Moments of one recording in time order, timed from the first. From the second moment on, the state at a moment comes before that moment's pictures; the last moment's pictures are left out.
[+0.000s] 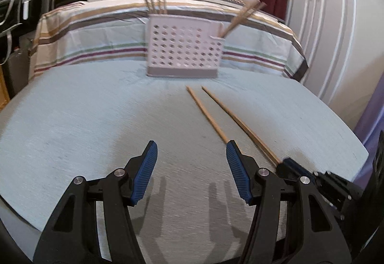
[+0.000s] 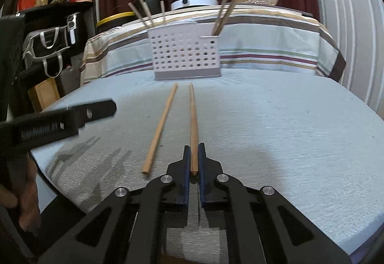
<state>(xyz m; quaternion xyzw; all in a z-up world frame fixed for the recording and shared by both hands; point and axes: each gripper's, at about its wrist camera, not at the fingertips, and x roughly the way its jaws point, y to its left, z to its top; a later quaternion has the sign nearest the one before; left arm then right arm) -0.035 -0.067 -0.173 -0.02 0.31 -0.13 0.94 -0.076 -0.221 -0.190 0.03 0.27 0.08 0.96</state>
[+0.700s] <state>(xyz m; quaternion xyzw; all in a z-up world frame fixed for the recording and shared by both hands) -0.040 -0.081 -0.196 -0.01 0.32 -0.12 0.94 -0.075 -0.246 -0.194 0.07 0.26 0.06 0.96</state>
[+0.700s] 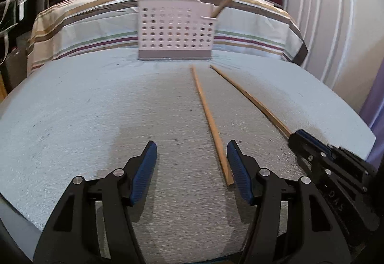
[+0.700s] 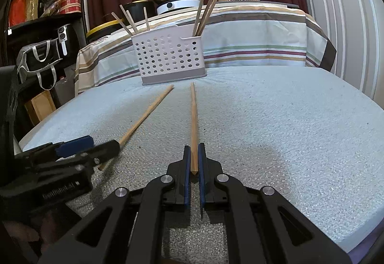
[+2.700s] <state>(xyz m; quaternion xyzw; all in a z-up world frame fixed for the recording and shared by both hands) -0.018 -0.030 -0.056 0.01 0.19 -0.14 0.97 -0.058 -0.265 -0.053 0.06 0.16 0.07 0.98</state>
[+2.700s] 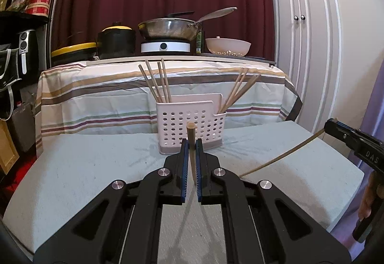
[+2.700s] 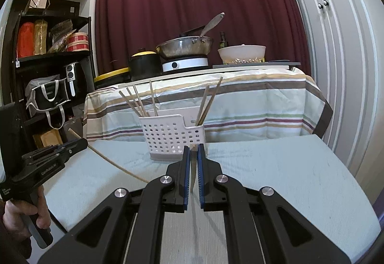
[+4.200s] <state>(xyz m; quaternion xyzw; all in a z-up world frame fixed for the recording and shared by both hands) 0.098 -0.024 0.091 0.01 0.09 -0.17 0.98 0.063 -0.252 0.081 0.04 0.03 0.11 0.99</state>
